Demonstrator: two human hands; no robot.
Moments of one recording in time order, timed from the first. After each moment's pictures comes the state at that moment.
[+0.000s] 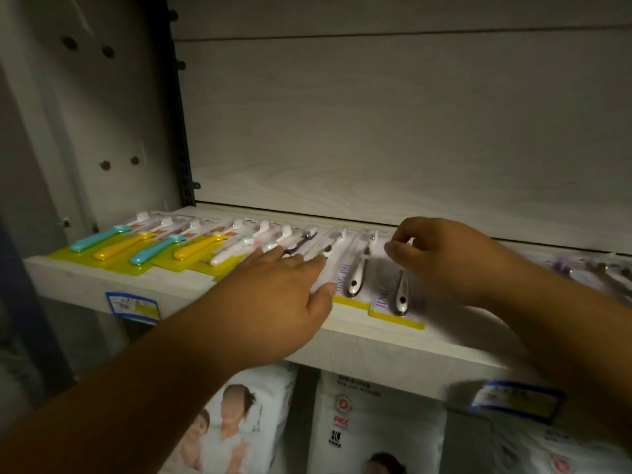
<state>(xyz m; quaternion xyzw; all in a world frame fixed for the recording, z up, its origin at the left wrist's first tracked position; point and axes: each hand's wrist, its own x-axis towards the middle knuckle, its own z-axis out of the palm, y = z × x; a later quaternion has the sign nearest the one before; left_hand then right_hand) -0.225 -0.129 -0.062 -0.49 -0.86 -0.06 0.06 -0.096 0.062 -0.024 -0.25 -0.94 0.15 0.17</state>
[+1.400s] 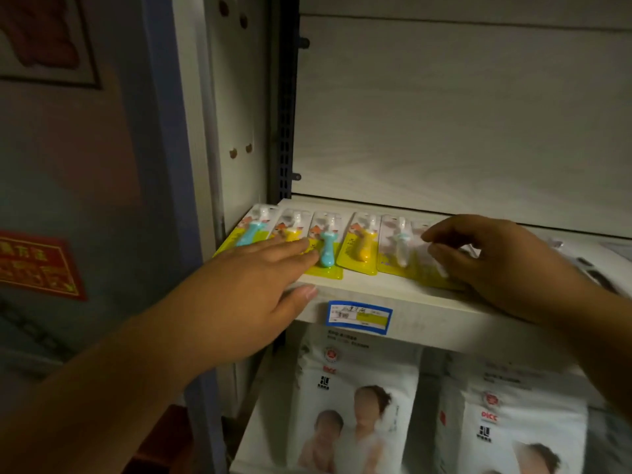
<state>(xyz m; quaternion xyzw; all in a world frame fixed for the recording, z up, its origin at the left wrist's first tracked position) -0.440 -0.321 -0.087 -0.60 -0.78 -0.12 0.13 -0.230 -0.089 -0.047 -0.24 -0.93 0.13 0.26</state>
